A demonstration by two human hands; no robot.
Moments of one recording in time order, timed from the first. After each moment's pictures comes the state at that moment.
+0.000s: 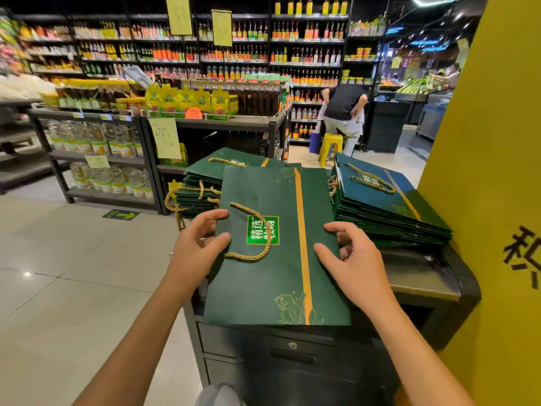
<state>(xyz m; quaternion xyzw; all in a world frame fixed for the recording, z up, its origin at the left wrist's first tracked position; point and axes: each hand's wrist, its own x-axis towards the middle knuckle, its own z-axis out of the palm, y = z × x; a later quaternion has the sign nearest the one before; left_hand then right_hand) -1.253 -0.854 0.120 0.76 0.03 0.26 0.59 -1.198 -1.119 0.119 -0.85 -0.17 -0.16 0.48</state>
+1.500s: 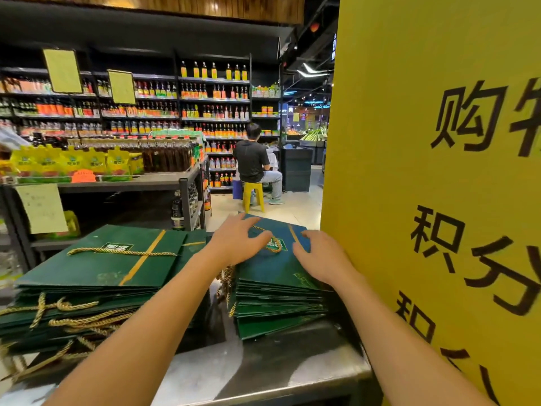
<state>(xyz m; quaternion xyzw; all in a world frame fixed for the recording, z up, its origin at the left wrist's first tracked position) -1.002 -1.026 0.226 0.96 -0.16 0.10 0.22 -1.023 -1.235 0.194 -0.96 -0.04 -0.15 0.21</state>
